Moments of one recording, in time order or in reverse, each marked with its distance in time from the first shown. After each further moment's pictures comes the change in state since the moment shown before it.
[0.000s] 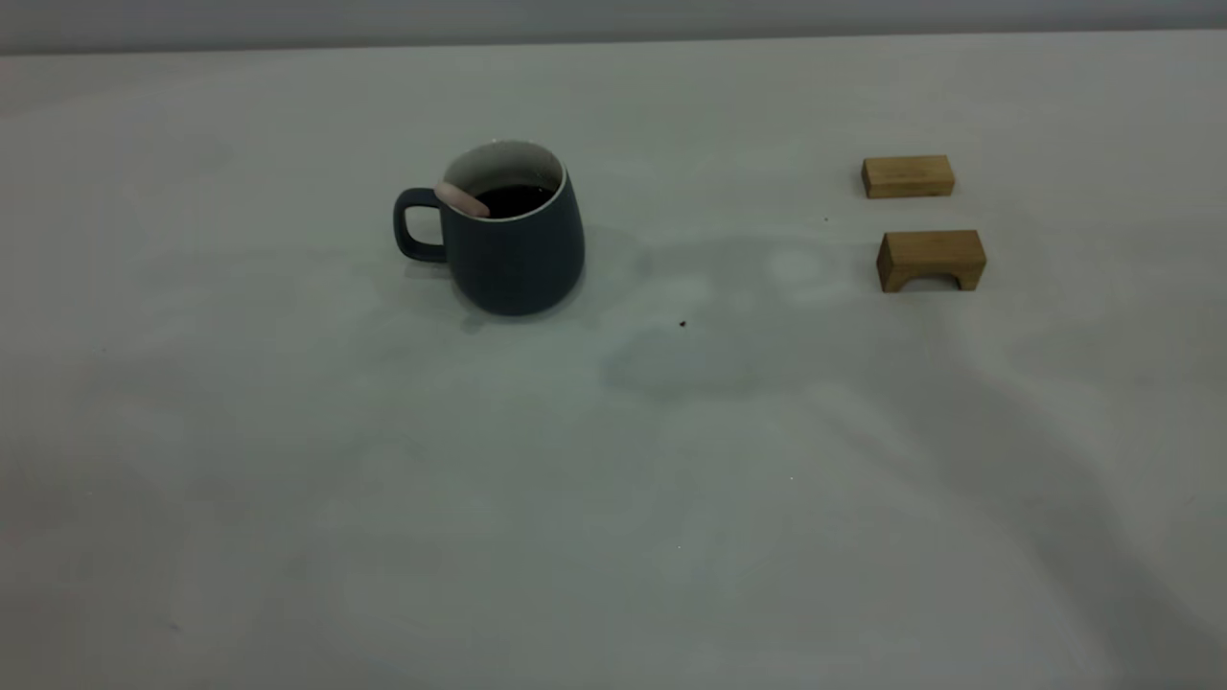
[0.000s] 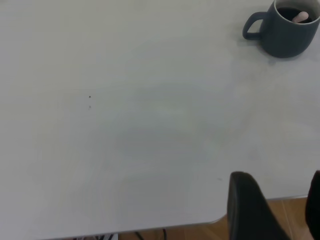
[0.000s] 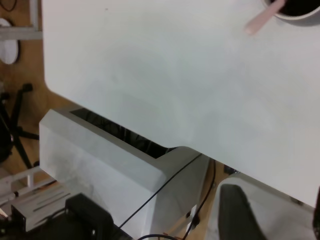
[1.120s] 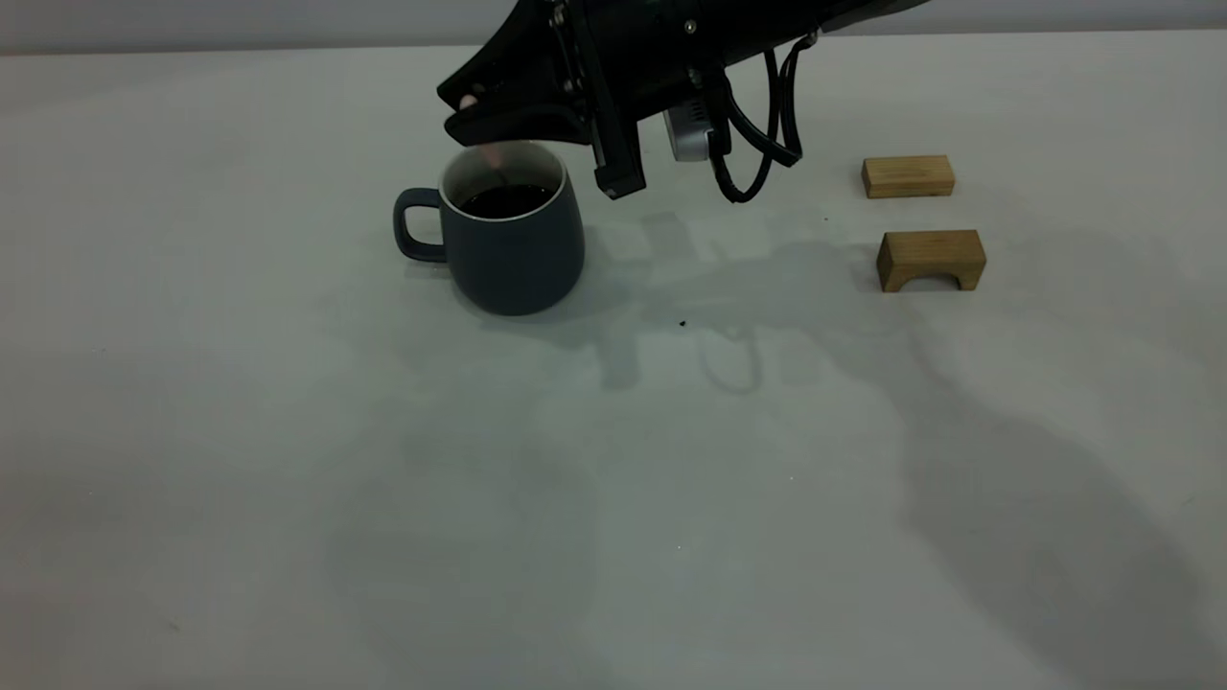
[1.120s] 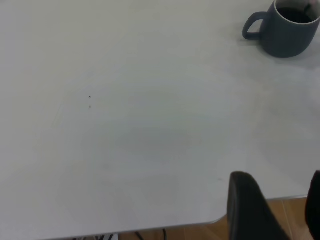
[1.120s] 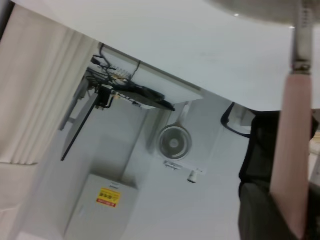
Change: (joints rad) left arm 0.000 0.000 0.000 0.000 0.000 0.000; right arm 0.005 0.662 0.000 0.913 -0.184 0.319
